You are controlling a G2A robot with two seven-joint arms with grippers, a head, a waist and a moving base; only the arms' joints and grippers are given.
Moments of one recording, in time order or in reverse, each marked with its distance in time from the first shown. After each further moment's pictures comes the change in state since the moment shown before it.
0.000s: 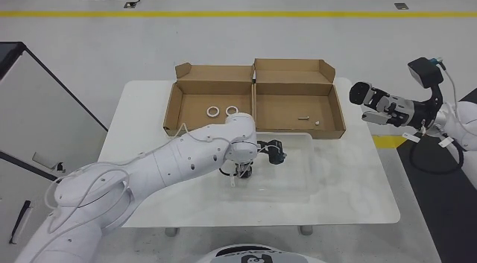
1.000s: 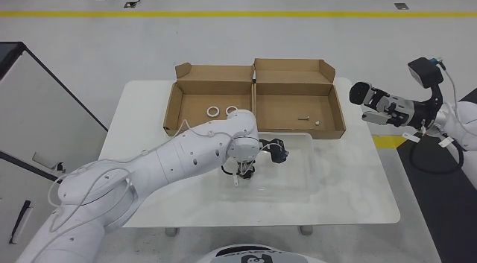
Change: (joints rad) left arm -0.020 -0.013 0.000 0.030 -0.081 0.007 -0.007; right arm 0.000 0.000 0.000 0.000 0.000 0.000 0.000
